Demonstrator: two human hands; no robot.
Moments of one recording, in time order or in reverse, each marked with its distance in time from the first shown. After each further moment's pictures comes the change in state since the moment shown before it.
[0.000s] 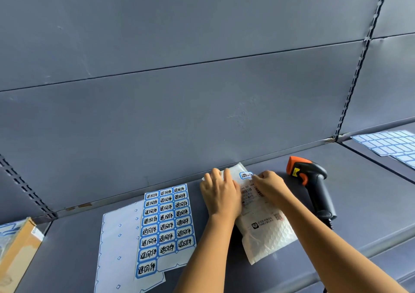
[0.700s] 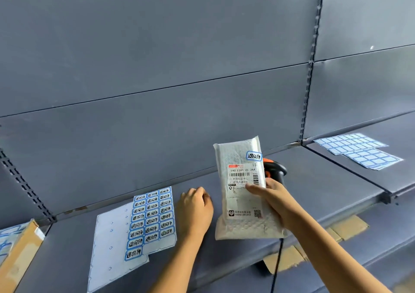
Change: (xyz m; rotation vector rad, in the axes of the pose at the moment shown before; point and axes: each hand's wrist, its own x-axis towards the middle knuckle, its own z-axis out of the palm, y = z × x) left_hand -0.059 0.001 -0.052 -0.222 0.053 -0.036; right_hand -0.107 0.035 -0.080 0.769 -0.258 -0.183
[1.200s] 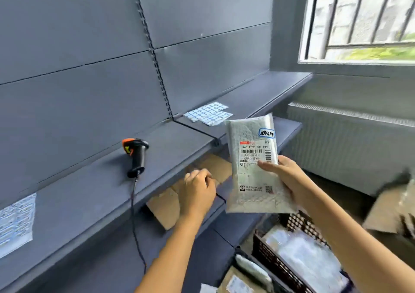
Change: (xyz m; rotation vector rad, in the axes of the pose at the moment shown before) left_hand -0.193 0.286 0.065 -0.298 -0.255 0.392; right_hand -0.275 -0.003 -0.286 0.019 0.509 -0.035
